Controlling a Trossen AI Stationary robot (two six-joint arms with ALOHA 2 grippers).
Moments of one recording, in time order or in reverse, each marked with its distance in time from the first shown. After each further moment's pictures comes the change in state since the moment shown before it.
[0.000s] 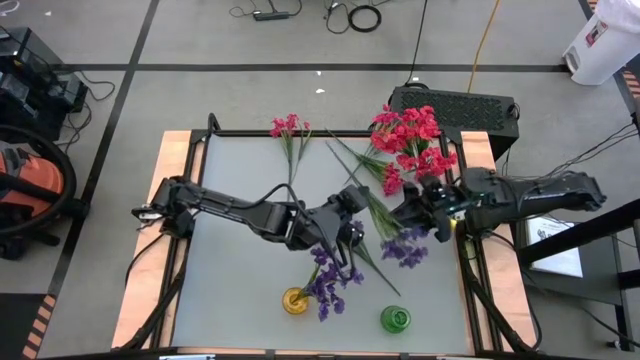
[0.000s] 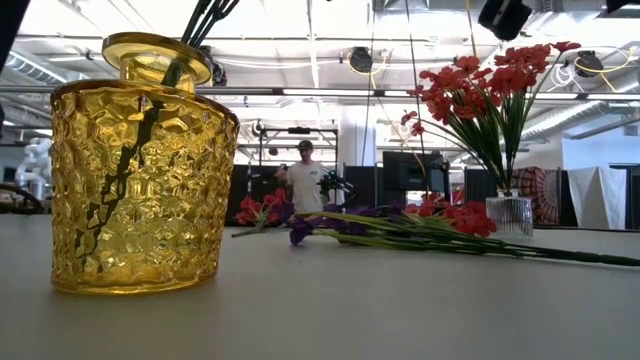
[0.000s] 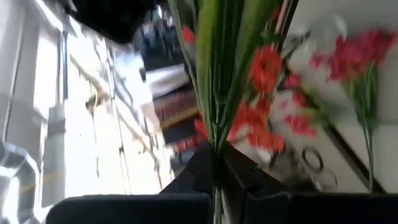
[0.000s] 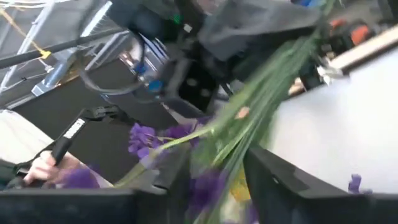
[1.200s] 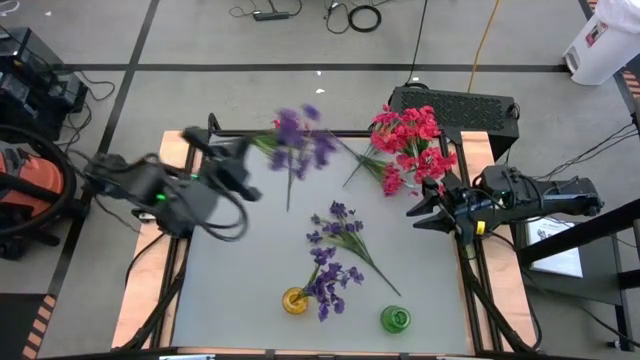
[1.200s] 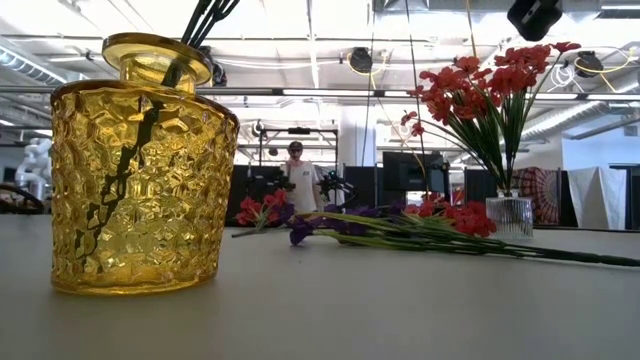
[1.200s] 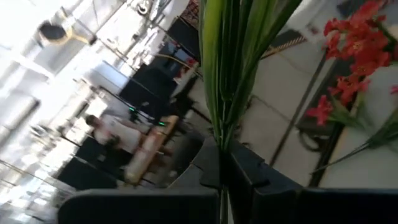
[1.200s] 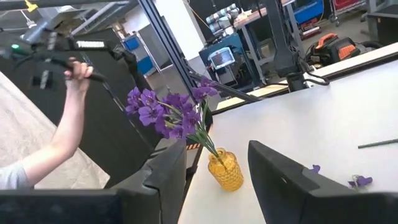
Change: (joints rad) left arm -0.179 -0.537 0.001 -0.763 -0.470 -1.277; right arm 0.000 -0.206 0.000 -0.265 -0.006 -0.213
